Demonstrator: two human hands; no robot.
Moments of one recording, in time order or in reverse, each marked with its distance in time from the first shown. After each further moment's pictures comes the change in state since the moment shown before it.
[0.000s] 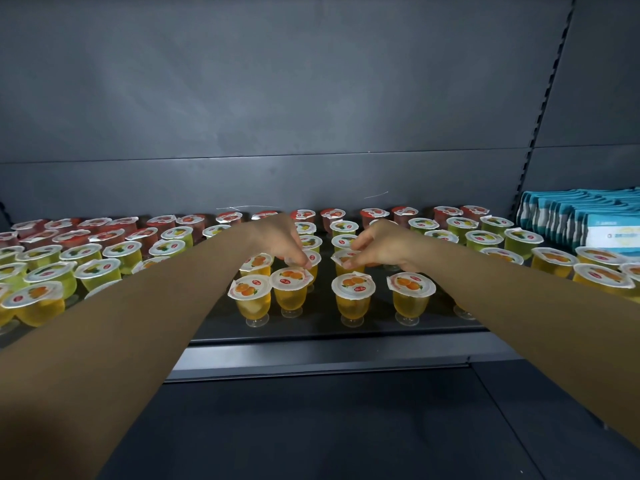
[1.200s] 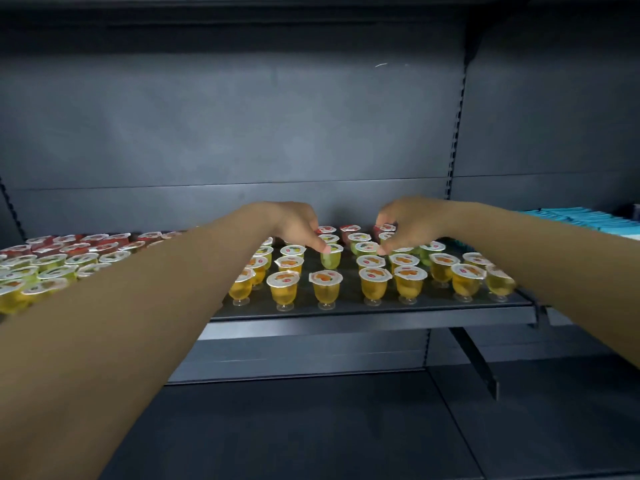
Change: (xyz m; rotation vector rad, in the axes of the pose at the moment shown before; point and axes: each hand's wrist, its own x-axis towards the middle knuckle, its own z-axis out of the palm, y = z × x) left_hand -0.103 0.172 -0.018 0.242 0.013 0.106; right_hand -0.151 0.039 -0.141 -0.732 0.024 -0.180
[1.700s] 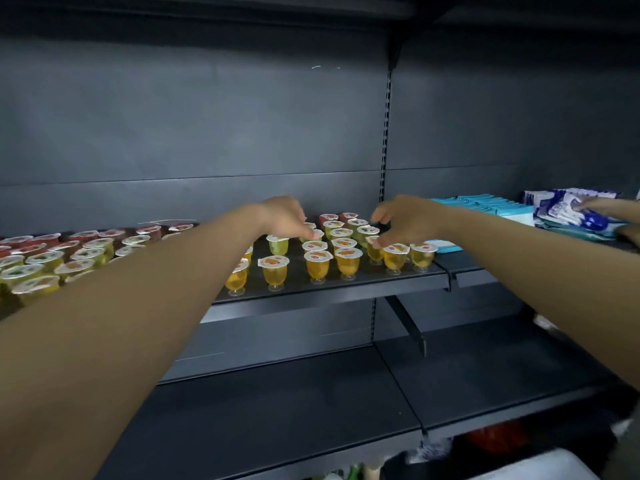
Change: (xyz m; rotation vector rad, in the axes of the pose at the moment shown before) left_hand -0.010 0.061 0.018 -0.132 0.093 0.095; right_hand -0.091 0.034 0.010 0.125 0.034 0.205
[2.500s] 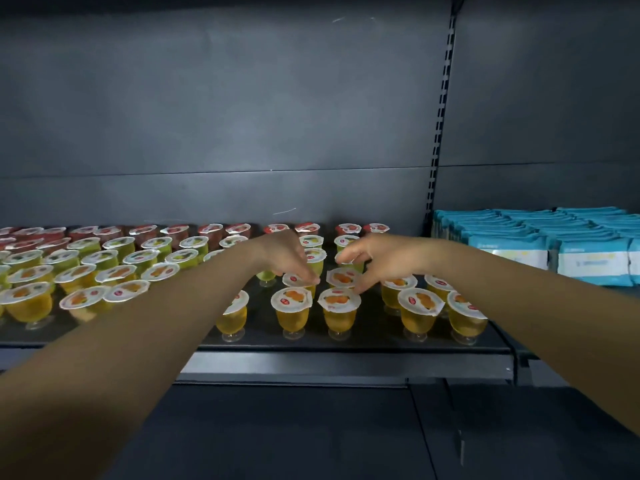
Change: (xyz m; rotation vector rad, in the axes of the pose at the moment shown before) left_hand 0.152 -0.010 0.061 -0.062 -0.109 -0.272; right_hand 0.181 0.078 0.066 0.328 -0.292 -0.409
